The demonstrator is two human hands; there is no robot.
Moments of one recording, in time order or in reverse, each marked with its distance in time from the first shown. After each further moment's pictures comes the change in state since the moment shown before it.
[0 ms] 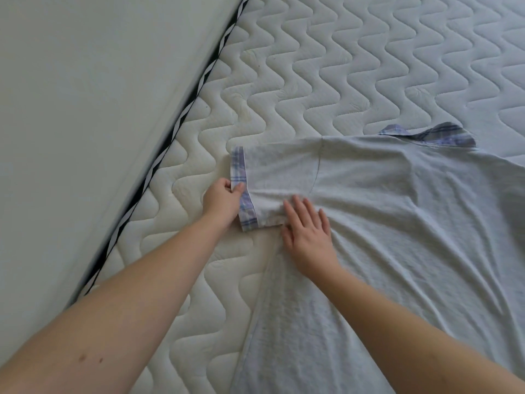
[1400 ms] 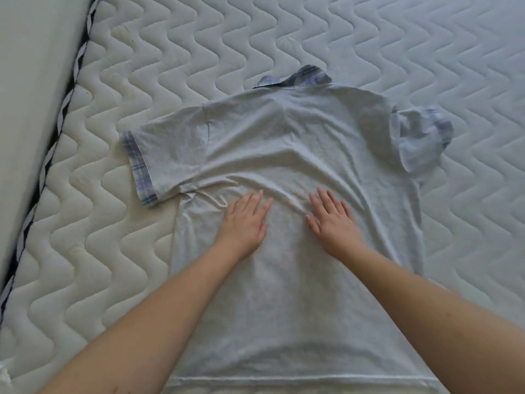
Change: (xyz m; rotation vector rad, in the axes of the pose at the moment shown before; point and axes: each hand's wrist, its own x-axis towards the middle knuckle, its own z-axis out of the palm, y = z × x) left_hand -0.209 0.032 0.145 0.870 -0.375 0.893; right_hand -0.176 0.191 -0.081 -0.123 -0.165 0.343
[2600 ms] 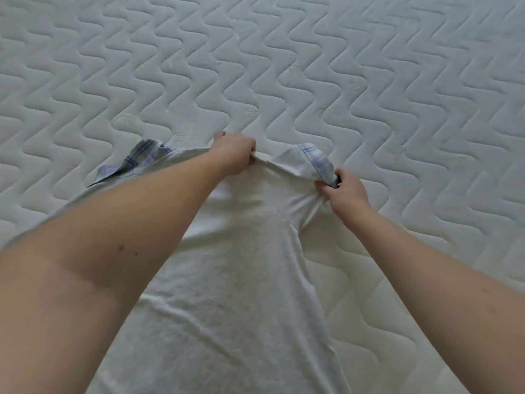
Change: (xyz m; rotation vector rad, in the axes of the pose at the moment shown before) left_hand 0.390 0.243 -0.079 0.329 -0.141 0.264; right_hand 0.071 0.307 -0.116 0.967 0.450 0.546
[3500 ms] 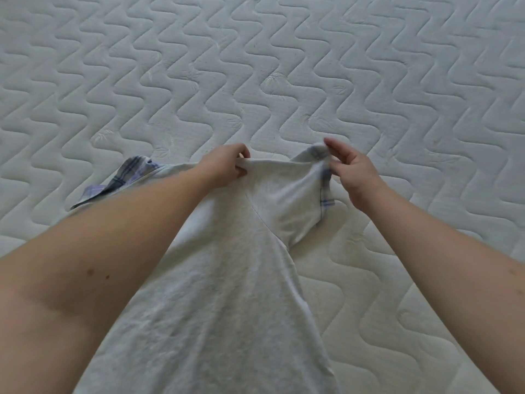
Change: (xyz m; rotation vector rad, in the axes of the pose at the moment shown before) left_hand 0.014 0.006 0.009 -0.482 0.013 -0.050; right_hand 0.052 -0.012 -0.040 0.516 -0.113 -0.019
